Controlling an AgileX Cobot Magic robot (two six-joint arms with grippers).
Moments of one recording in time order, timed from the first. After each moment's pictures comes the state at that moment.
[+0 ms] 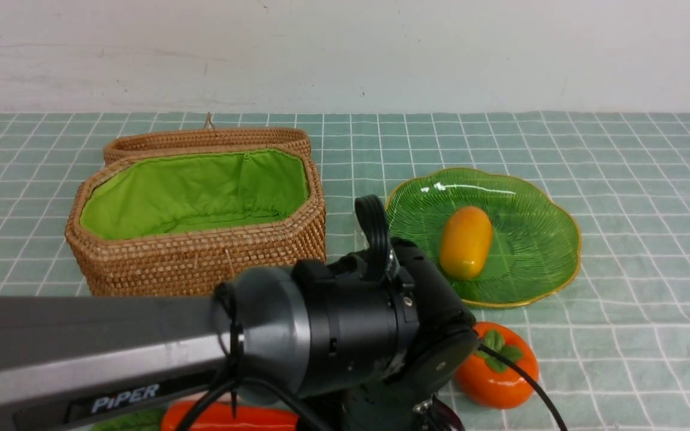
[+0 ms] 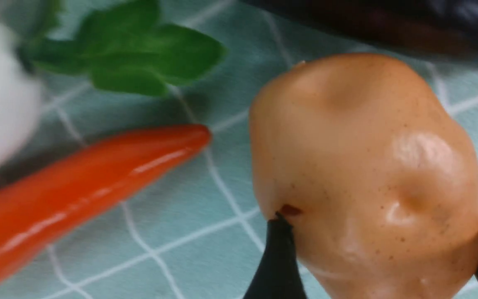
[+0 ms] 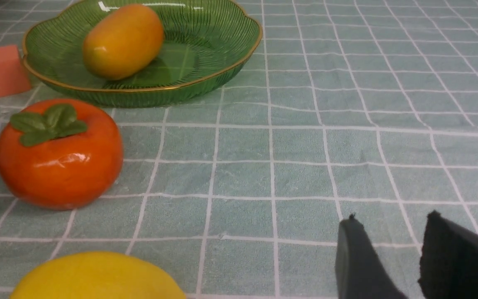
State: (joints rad) right arm 0.04 -0.01 0.02 -0.05 0.36 0.05; left arm -0.99 1.86 -1.31 0.17 1.01 -0.64
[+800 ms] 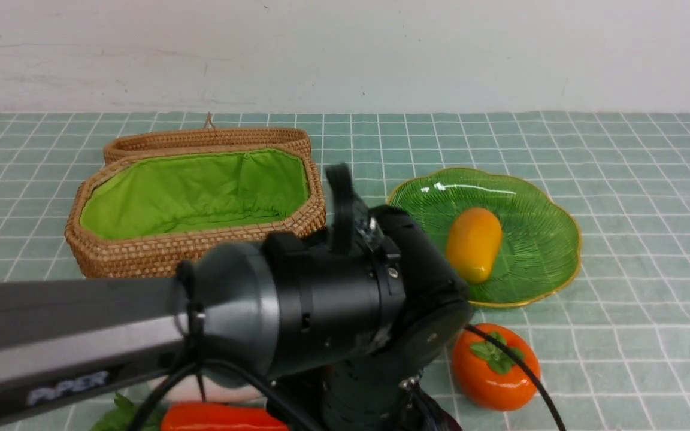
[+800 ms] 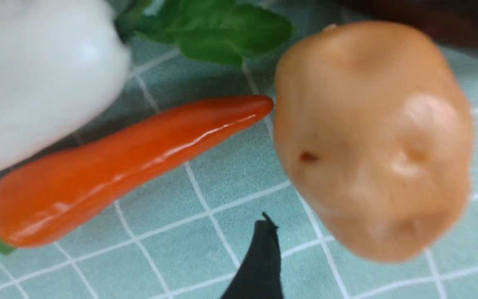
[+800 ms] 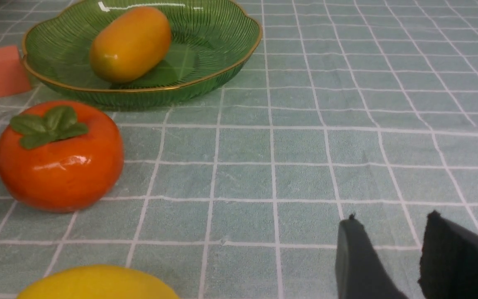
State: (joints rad) right arm 0.04 -0.01 0.02 -0.05 0.36 0.05; left arm -0.99 1.78 -1.34 0.18 1.13 -0.65
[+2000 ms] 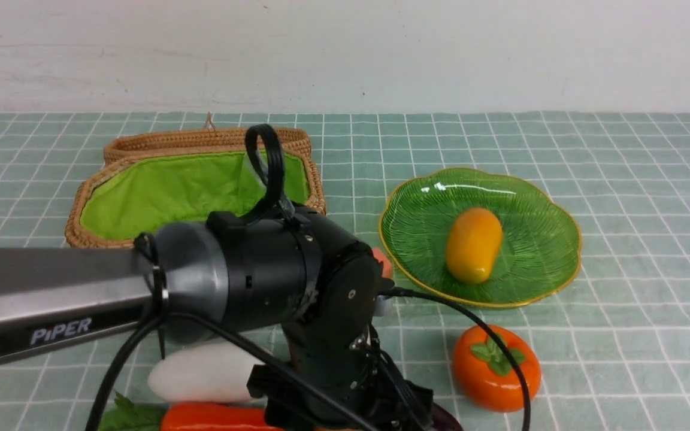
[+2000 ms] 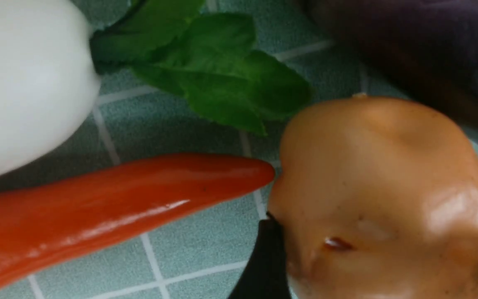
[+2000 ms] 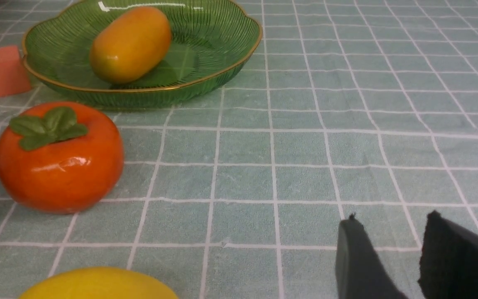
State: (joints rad) right arm 0.04 -0.01 0.02 -0.05 0.36 0.05; left arm -0.81 1.82 -1.23 -0.05 0.87 -0.61
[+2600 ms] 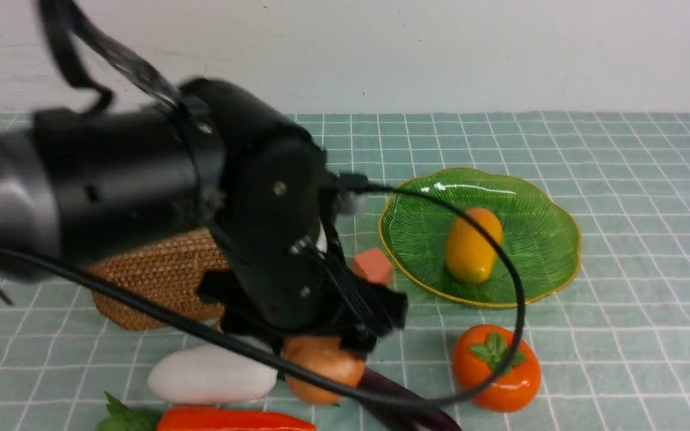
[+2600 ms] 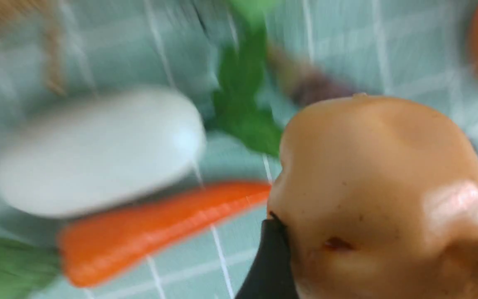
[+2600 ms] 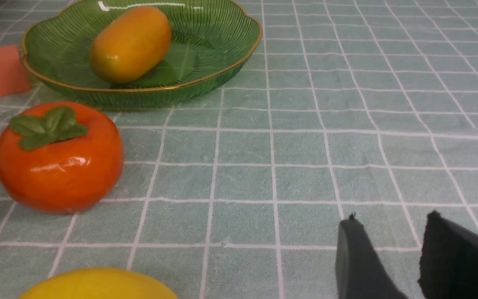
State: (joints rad) right arm 0.04 -0.01 0.02 -0.05 0.36 0.05; left arm -0.74 1.57 -1.36 0.07 1.02 -0.58
